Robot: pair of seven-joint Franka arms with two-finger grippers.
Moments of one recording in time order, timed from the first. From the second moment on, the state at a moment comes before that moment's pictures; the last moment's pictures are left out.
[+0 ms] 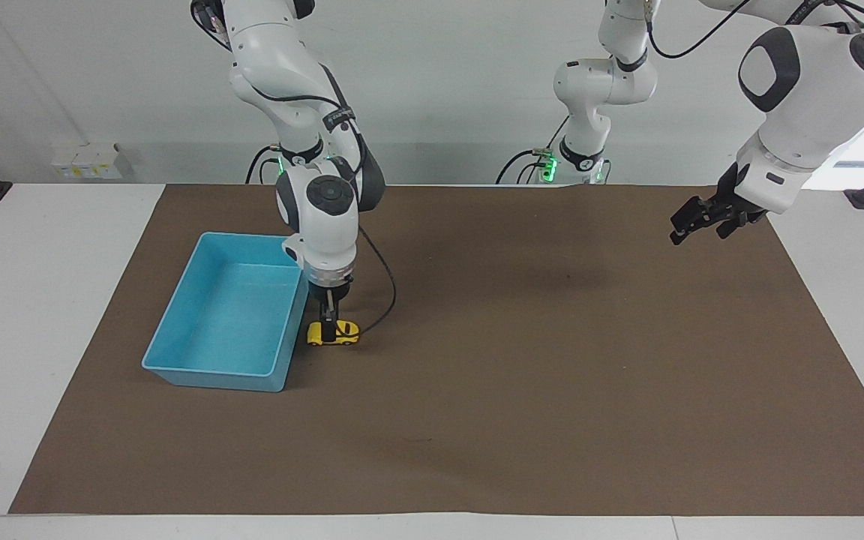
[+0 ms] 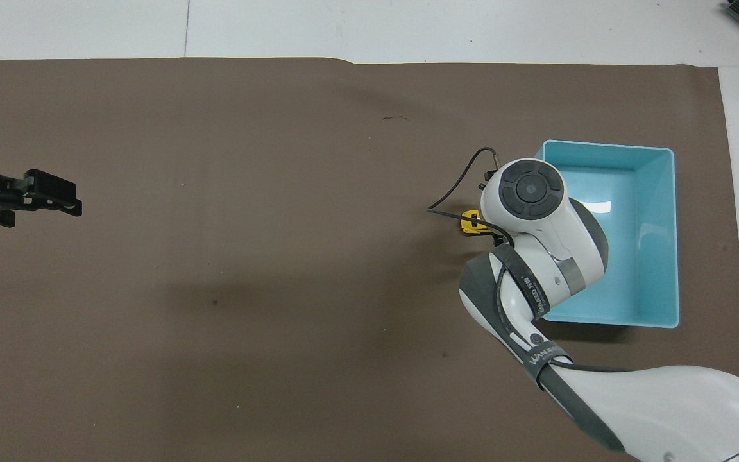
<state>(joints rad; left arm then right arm) -0.06 0.05 0.05 -1.64 -0.07 1.62 -0.05 0.20 0.33 0.12 -1.92 -0.33 2.26 1.99</state>
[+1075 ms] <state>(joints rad) -0.06 -0.03 0.01 -1.56 -0.05 1.54 0.07 0.26 0.37 0.12 -1.93 -0.39 2.24 2.02</state>
